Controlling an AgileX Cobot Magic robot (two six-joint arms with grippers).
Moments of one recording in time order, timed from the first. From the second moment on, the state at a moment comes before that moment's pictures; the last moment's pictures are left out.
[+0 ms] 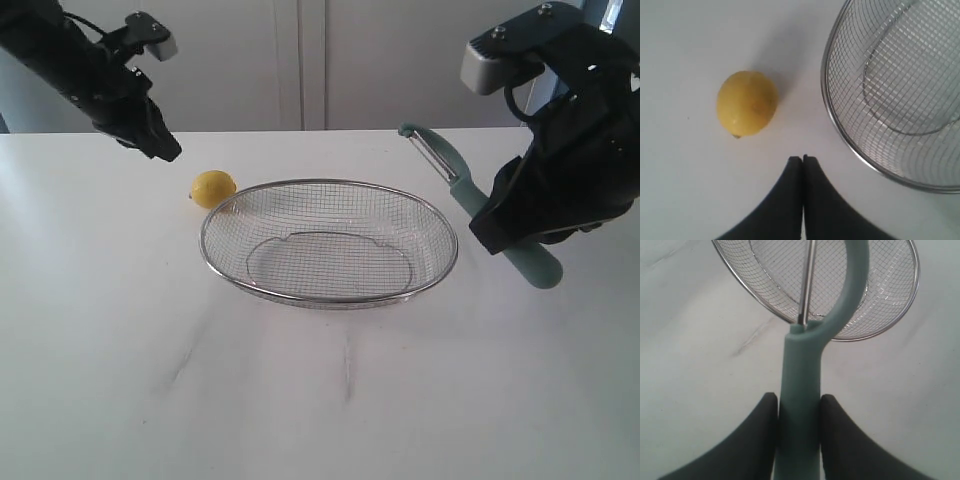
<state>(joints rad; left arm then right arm) -0.18 2.05 -1.85 -0.47 1.06 1.06 0.37 1.23 -1.11 0.21 1.01 -0.41</state>
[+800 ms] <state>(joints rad) -0.19 2.22 -1.86 -0.50 0.83 1.51 0.37 1.23 -1.11 0.21 1.00 -0.41</state>
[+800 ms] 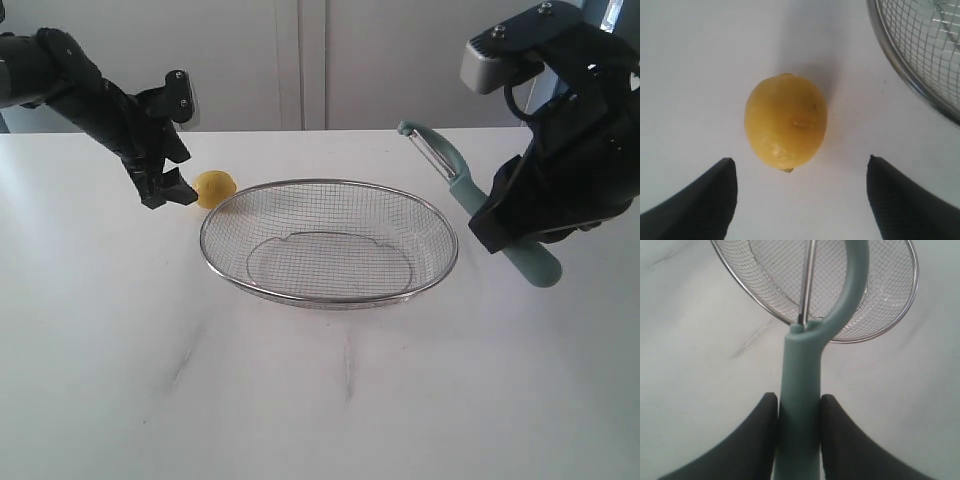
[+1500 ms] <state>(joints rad) -0.19 2.25 -1.86 -0.61 0.78 1.66 0.37 1.23 -1.11 0.21 1.00 -0.41</state>
